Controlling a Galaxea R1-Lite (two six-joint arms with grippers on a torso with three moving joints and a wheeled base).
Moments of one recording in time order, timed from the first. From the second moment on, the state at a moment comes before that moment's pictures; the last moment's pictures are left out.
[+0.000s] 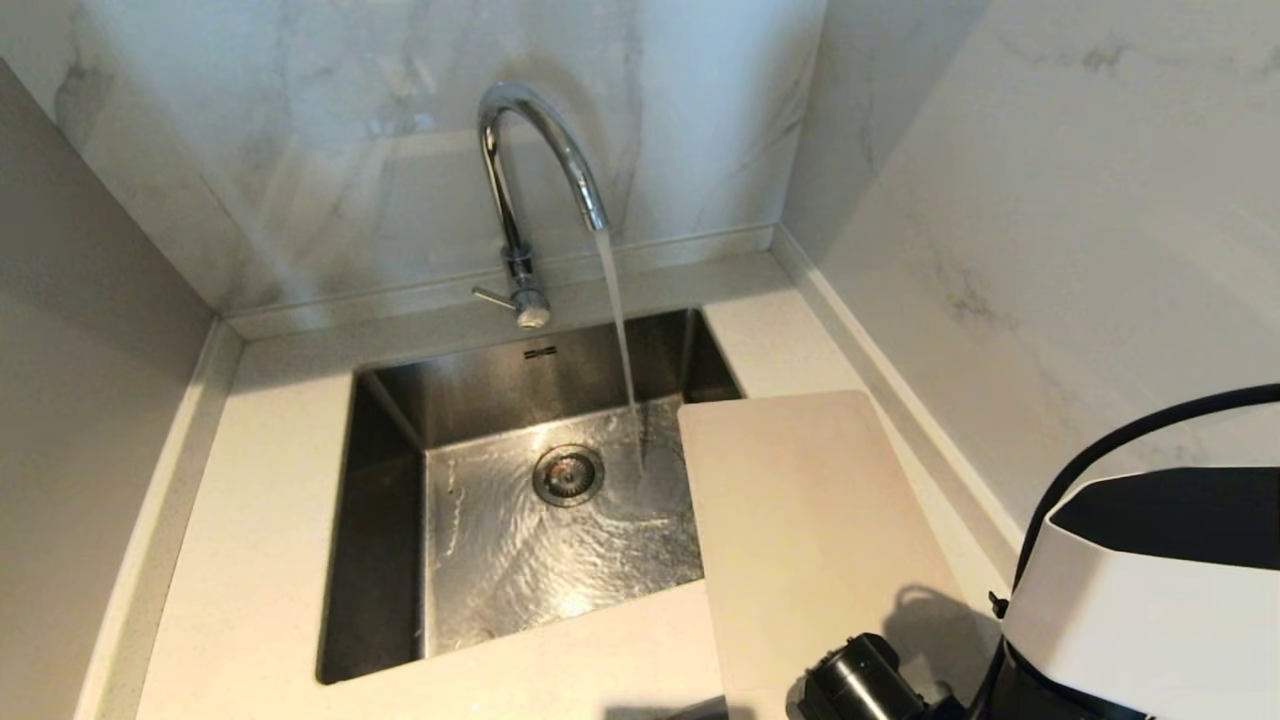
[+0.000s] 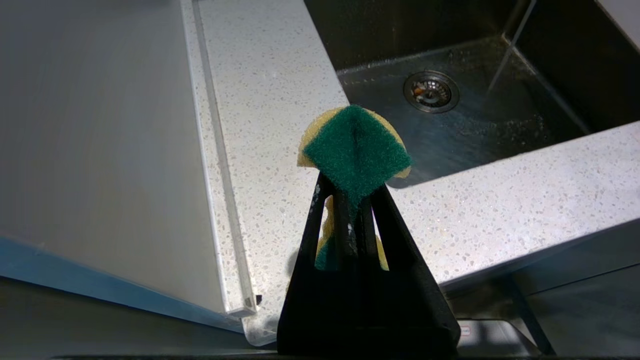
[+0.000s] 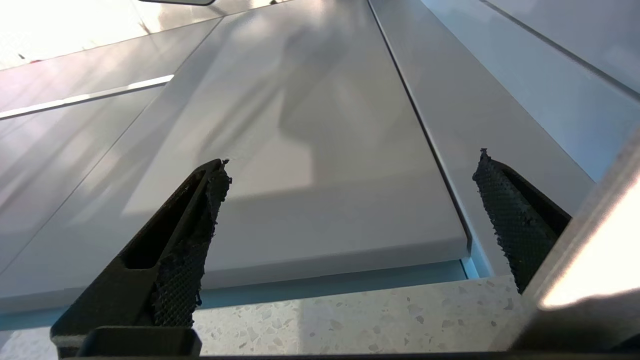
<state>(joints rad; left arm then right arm) 0.00 0.00 0.00 -0.01 0.00 -0.01 0.57 2.05 -0.39 -0.37 -0.19 -1.08</state>
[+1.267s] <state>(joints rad) 0.00 0.00 0.00 -0.01 0.00 -0.01 0.57 2.11 -0.33 -0.52 -0.19 -1.05</state>
